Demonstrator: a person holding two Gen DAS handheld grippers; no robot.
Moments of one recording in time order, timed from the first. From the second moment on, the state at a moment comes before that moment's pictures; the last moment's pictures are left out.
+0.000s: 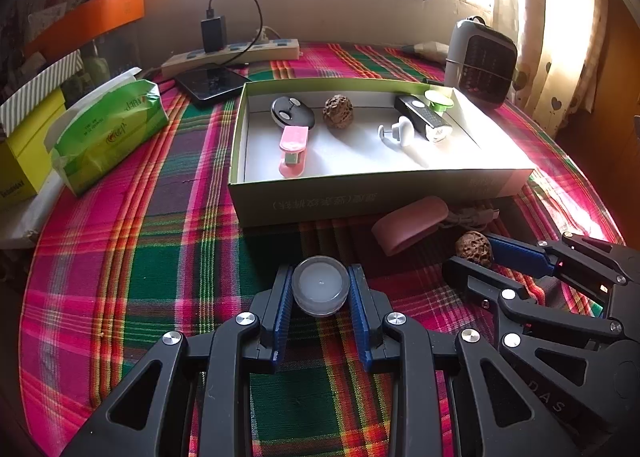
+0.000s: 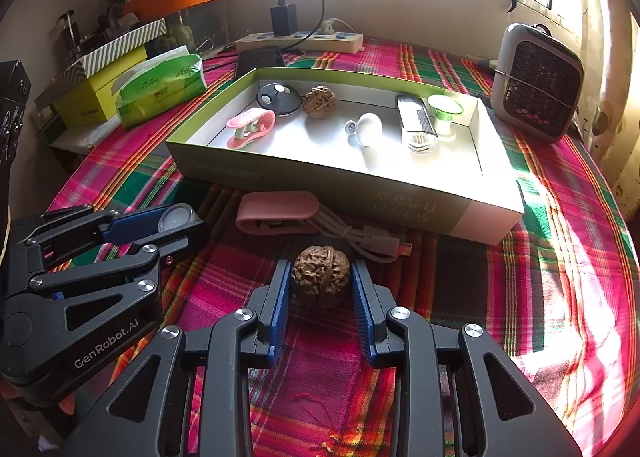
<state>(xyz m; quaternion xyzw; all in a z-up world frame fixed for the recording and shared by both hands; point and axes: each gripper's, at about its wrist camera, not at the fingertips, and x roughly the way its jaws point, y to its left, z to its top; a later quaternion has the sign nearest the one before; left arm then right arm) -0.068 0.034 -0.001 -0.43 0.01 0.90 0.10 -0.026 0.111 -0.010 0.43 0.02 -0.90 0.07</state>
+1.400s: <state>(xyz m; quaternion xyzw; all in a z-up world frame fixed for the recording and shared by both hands) -0.064 -0.002 0.033 -0.39 0.01 0.92 0.10 -0.013 0.118 0.014 0.39 -0.01 -0.92 0.08</state>
